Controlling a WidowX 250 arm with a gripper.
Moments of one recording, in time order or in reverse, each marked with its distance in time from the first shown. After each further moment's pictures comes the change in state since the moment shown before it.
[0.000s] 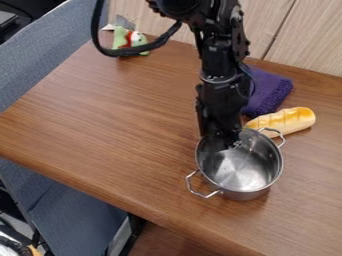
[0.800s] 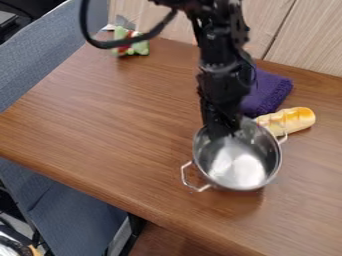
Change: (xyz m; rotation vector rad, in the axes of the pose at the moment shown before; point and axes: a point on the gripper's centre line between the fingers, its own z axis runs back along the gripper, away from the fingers) arm 0.001 0.004 0.024 0.009 -0.048 0.010
